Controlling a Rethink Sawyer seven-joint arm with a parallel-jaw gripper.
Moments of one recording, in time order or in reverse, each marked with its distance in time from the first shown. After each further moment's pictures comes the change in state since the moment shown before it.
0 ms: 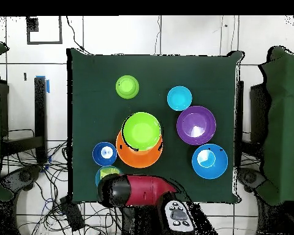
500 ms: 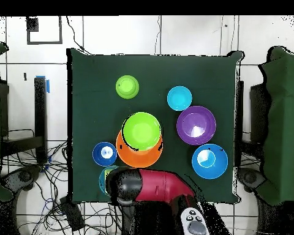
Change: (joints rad) arm -0.073 -0.109 0.025 -0.035 -0.001 0.223 0.000
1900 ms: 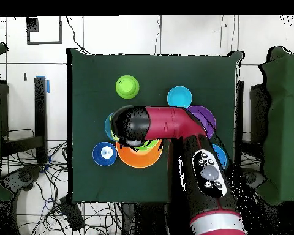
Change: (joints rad) arm -0.050 0.142 0.128 -0.496 -0.117 0.169 0.000
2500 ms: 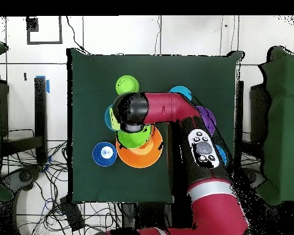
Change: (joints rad) arm 0.014 0.148 0.029 -0.162 -0.034 0.033 0.000
